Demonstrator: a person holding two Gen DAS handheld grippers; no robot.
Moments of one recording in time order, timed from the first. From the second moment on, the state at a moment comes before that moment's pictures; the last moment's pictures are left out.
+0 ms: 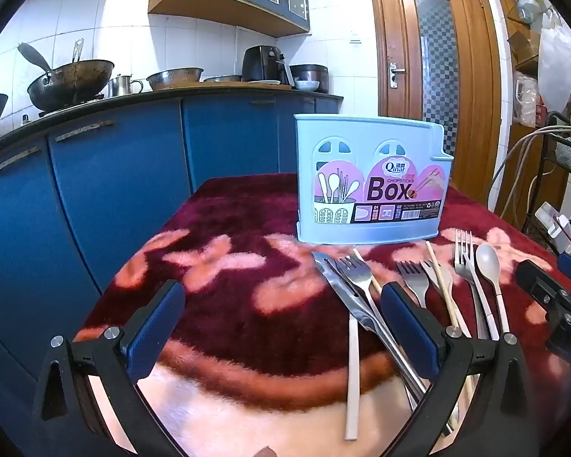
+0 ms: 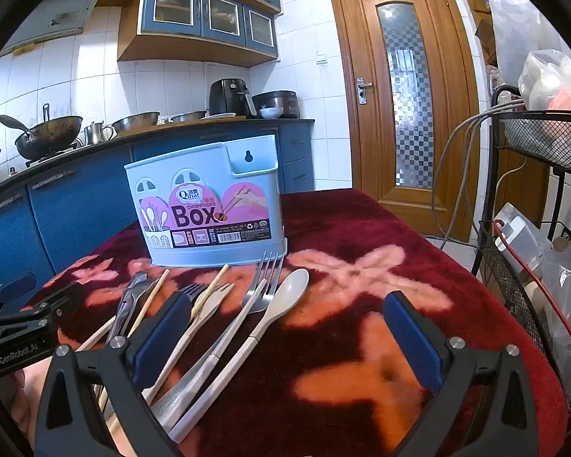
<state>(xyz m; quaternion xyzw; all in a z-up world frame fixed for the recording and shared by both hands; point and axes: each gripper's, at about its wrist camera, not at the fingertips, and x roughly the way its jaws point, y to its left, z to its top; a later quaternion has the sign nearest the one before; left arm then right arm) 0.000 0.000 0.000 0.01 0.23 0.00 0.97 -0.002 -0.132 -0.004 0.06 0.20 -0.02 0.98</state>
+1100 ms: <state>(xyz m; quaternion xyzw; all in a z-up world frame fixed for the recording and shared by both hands) 0.000 0.000 0.000 0.01 0.23 0.00 0.97 -0.002 -0.132 -0.003 0.06 0.20 -0.02 0.98</state>
